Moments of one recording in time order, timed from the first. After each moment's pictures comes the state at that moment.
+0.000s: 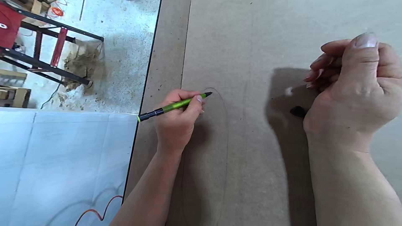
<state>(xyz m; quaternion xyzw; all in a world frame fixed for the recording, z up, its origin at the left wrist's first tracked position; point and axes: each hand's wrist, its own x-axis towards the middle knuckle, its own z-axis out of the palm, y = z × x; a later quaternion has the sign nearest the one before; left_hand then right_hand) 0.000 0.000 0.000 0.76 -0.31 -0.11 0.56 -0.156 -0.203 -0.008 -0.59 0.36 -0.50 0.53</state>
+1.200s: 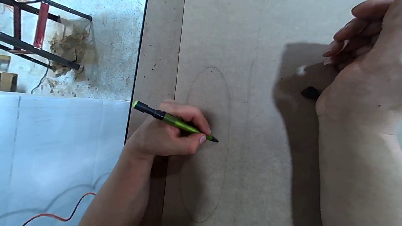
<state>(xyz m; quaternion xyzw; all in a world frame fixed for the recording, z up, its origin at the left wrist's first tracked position) 0.023 0.047 0.014 0.57 -0.56 -0.42 0.43 -0.158 -0.212 -0.018 -0.60 0.35 -0.49 0.53</state>
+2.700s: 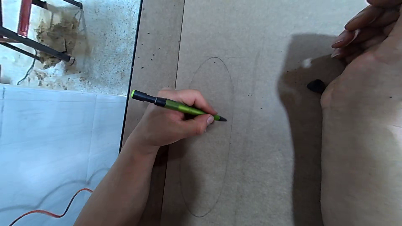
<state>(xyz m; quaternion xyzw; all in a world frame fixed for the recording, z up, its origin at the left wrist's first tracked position) 0.015 0.047 0.010 0.61 -0.50 -0.38 0.48 -0.156 -0.212 -0.020 -0.60 0.32 -0.51 0.53</state>
